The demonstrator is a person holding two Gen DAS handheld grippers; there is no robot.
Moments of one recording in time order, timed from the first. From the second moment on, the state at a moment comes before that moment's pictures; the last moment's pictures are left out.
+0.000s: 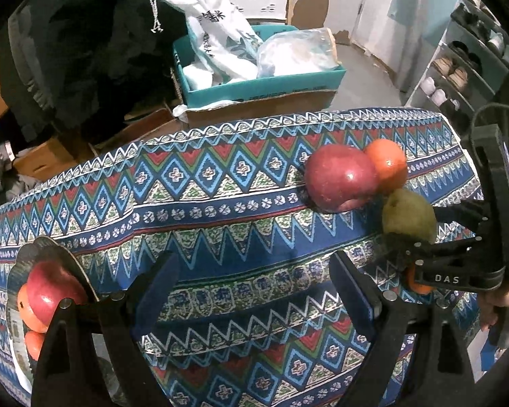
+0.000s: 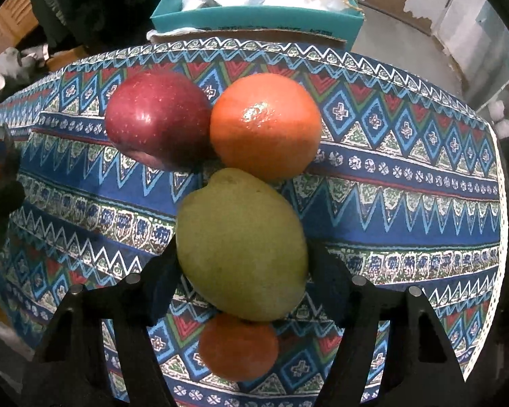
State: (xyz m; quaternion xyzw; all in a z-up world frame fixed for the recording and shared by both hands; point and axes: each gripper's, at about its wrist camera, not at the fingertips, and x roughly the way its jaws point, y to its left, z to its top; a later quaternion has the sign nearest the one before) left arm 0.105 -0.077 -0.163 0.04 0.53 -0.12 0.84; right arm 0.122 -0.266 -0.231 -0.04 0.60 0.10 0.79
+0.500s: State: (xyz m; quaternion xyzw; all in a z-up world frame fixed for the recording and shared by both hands) left arm 0.132 -0.118 -0.162 0.04 0.52 -0.15 0.84; right arm 0.121 -0.309 -0.183 0.02 0.56 0.05 0.83
